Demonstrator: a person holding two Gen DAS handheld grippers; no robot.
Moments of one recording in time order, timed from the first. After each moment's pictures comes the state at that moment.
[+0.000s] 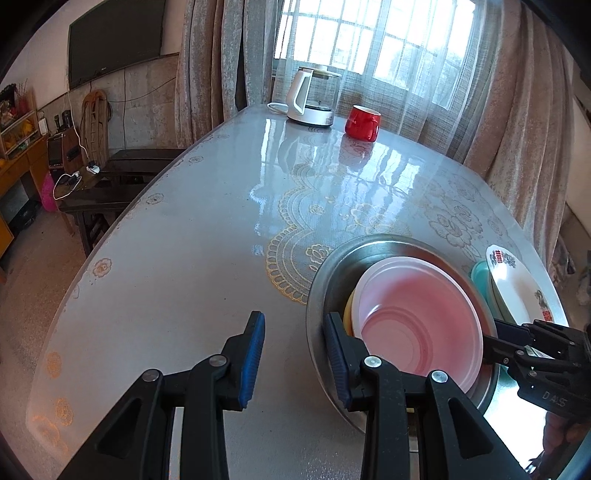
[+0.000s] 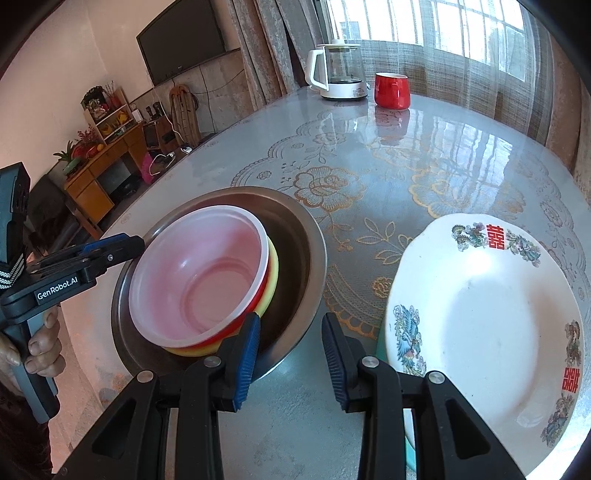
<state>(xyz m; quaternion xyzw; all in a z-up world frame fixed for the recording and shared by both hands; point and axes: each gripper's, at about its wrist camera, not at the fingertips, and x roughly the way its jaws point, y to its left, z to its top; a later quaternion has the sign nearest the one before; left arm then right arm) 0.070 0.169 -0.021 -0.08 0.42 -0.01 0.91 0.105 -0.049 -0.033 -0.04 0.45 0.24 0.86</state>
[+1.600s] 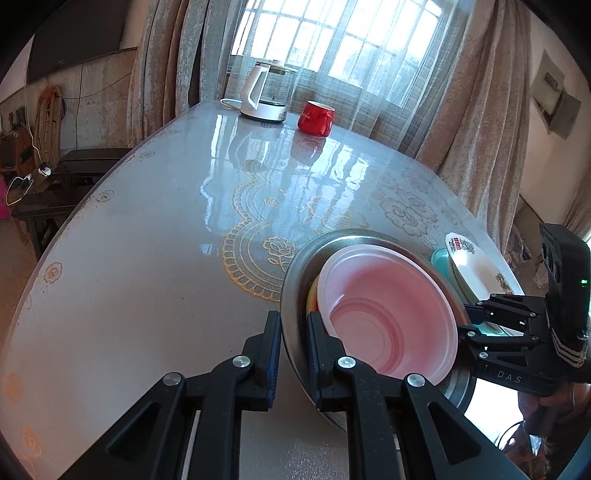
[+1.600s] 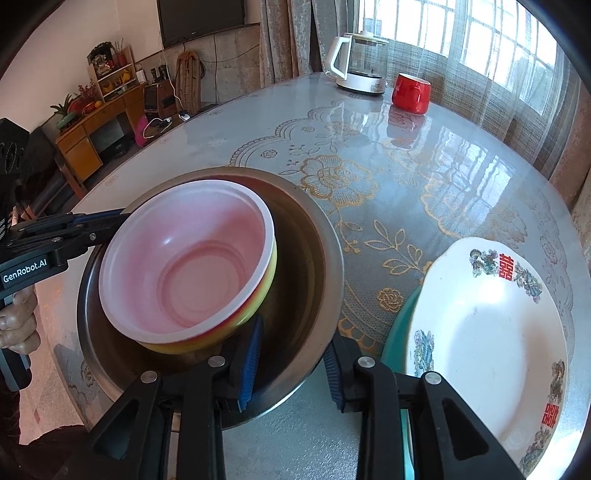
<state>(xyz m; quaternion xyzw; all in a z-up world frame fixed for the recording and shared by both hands) 0.071 0.178 -0.029 -0.10 0.41 -0.12 0.90 0.105 -0.027 -0.043 -0.12 0.46 0.23 0.85</state>
